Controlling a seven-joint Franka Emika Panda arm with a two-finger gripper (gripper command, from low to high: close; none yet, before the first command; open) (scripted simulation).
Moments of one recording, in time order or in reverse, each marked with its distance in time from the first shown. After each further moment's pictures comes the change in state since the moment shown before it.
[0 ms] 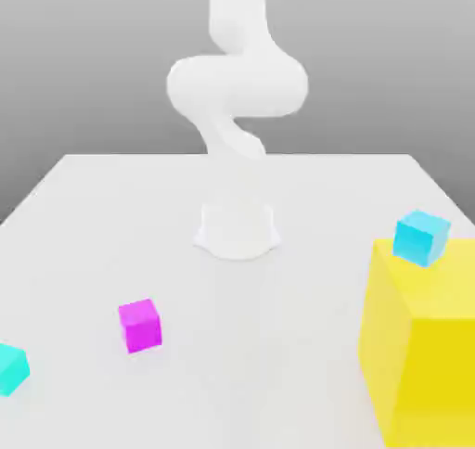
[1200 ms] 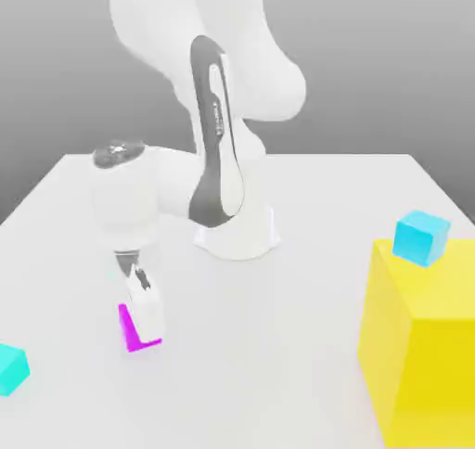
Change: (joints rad) arm -0.382 0.871 -0.043 -0.538 0.053 0.685 0.539
